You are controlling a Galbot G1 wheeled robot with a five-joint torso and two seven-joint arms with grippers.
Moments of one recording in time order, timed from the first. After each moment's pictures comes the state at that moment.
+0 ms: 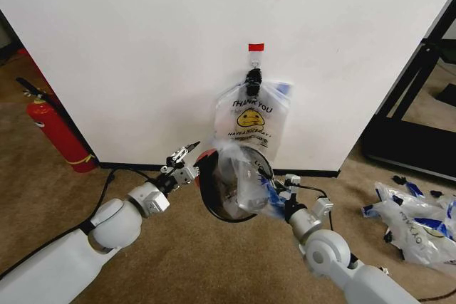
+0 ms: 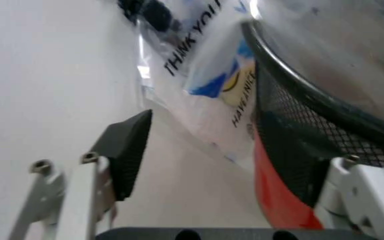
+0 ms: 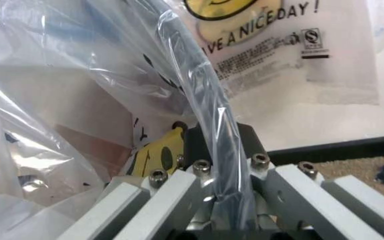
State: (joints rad) left arm 1.00 -0.65 -0.05 -2.01 0.14 0.01 0.00; right arm -1.10 0.95 -0.04 1.85 1.04 0.12 0.18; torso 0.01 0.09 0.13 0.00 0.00
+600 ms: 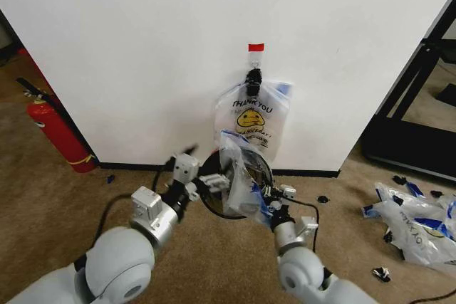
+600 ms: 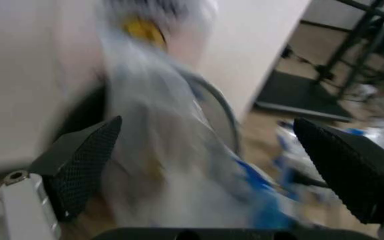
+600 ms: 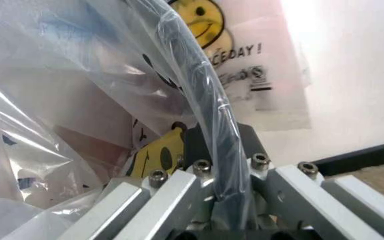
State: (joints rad) left arm 1.07 -0.76 0.00 -2.44 -1.11 0.39 -0.50; right arm -1.13 1.09 -0.20 1.82 0.67 0.39 0.57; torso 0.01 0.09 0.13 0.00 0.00
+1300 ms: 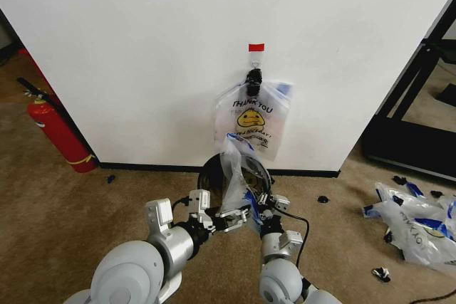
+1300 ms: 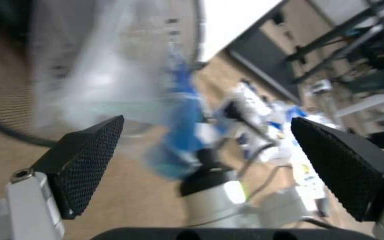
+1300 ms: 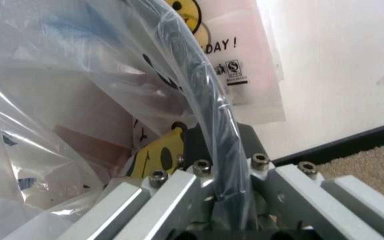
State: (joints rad) left arm 1.17 -0.92 -0.03 -2.47 -1.48 0.48 -0.71; right arm -1.15 1.17 -0.21 1.77 0.55 0.40 0.67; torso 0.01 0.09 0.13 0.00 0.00
